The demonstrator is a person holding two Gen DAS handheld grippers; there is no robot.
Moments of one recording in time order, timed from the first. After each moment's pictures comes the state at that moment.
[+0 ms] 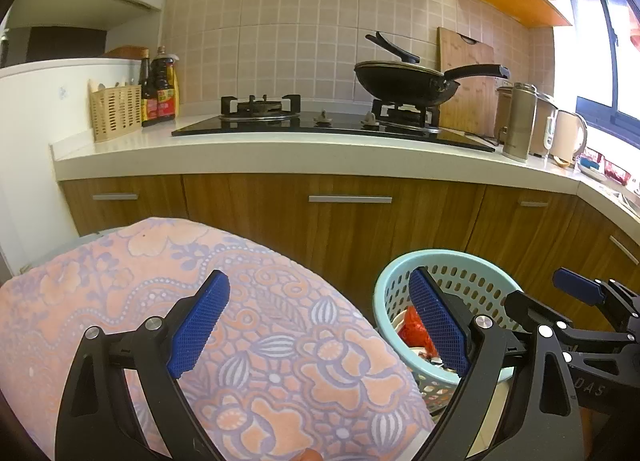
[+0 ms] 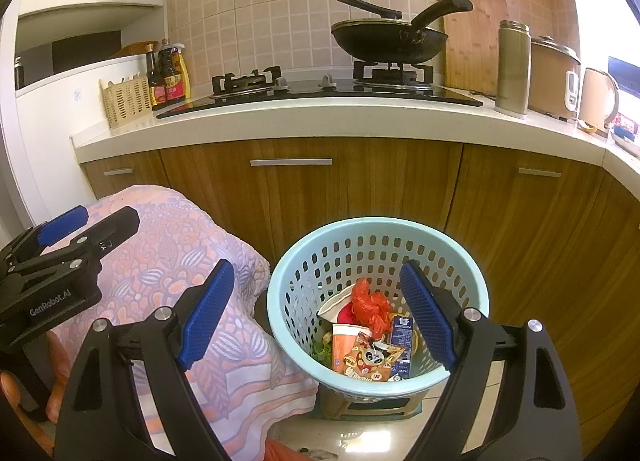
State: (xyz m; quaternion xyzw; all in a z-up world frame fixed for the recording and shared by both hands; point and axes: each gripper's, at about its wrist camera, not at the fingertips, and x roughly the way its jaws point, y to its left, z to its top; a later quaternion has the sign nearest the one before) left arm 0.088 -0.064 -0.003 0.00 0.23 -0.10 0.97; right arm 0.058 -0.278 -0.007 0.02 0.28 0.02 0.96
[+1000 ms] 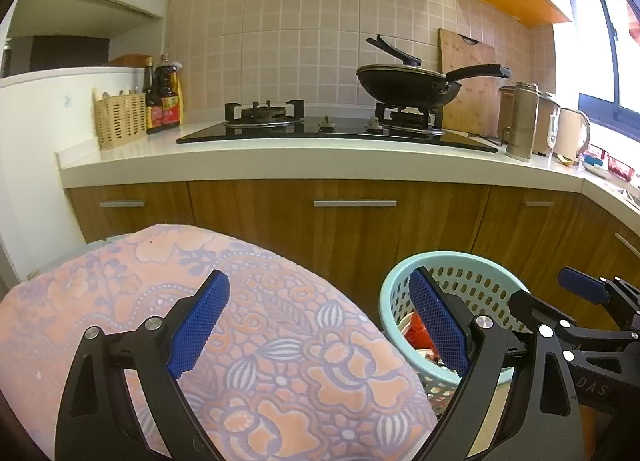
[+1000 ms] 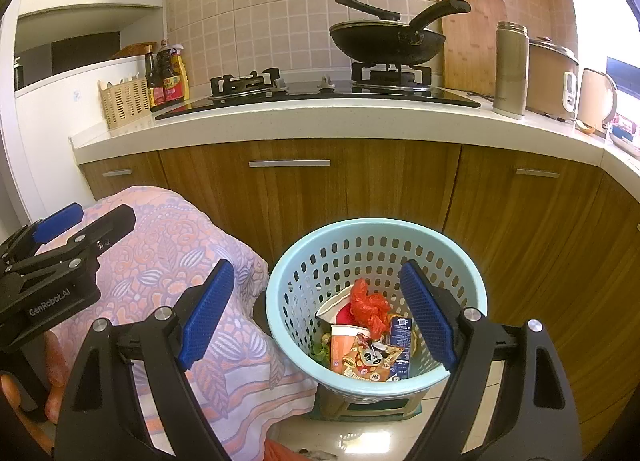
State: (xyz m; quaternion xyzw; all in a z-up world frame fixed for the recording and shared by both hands) left arm 0.084 -0.066 -0.001 0.01 0.22 -0.09 0.97; right arm 0.060 -0.280 -0.006 0.02 0.27 0.02 0.96
